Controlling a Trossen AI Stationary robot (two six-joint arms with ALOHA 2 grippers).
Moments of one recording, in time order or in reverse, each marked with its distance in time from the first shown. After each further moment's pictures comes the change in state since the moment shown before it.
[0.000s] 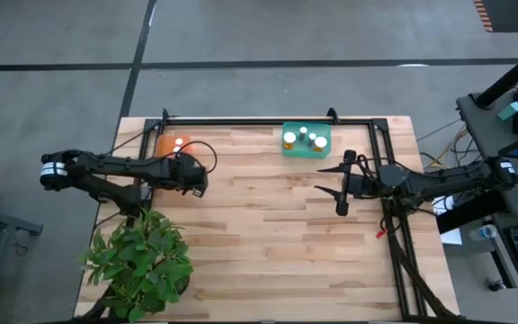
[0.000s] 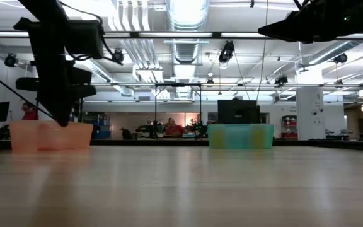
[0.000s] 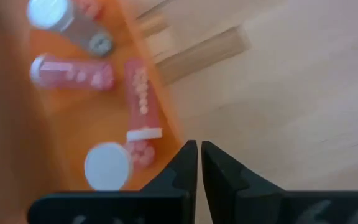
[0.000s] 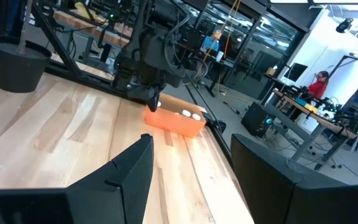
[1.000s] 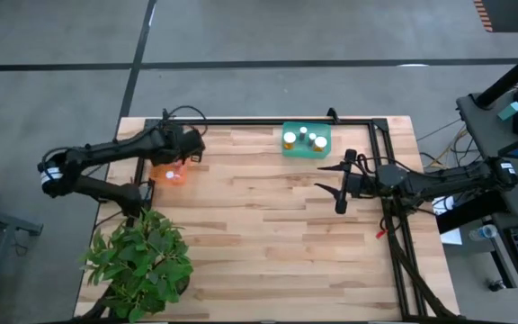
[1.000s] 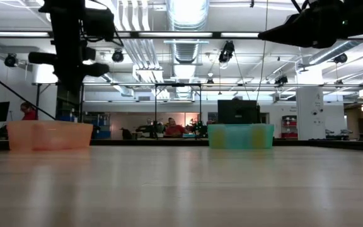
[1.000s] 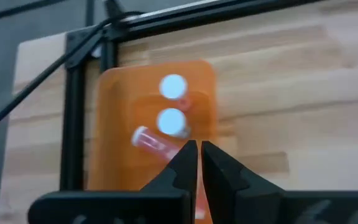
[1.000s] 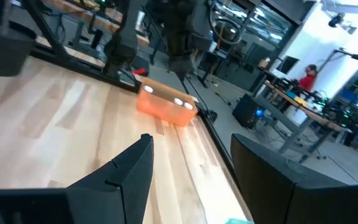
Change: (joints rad) left arm 0.256 -0.011 0.271 -0.214 -0.179 0.011; right arm -0.010 -0.001 0.000 -0.032 0.034 -0.024
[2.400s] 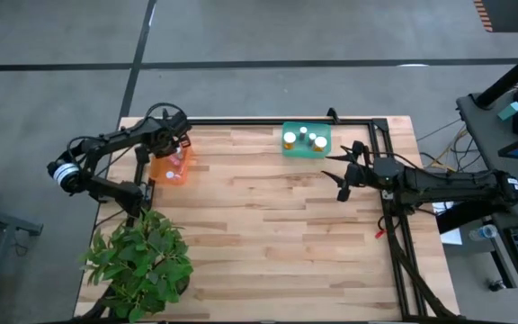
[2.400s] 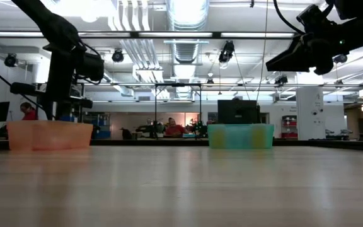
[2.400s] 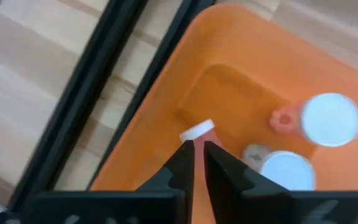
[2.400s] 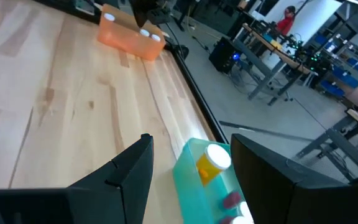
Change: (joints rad) left arm 0.472 0.123 -0.162 0.174 0.197 -0.184; right arm -0.185 -0.110 -0.011 -0.286 0.024 0.009
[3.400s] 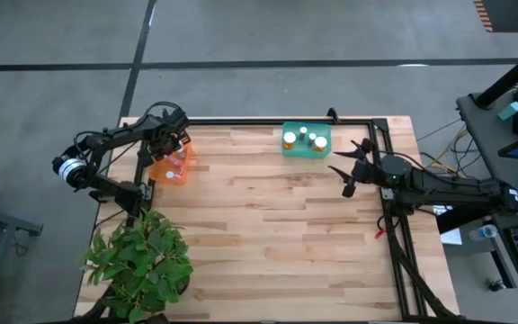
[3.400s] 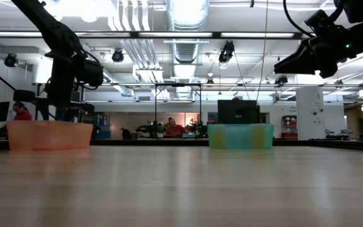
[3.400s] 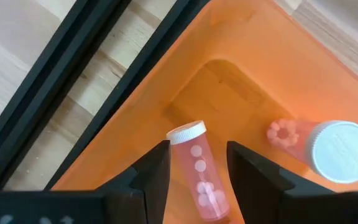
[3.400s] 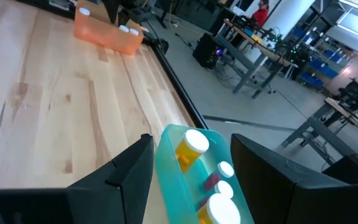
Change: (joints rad) left arm 0.071 0.058 -0.004 0.069 0.083 -0.102; right arm -0.075 -0.188 -0.043 -0.080 0.000 0.000
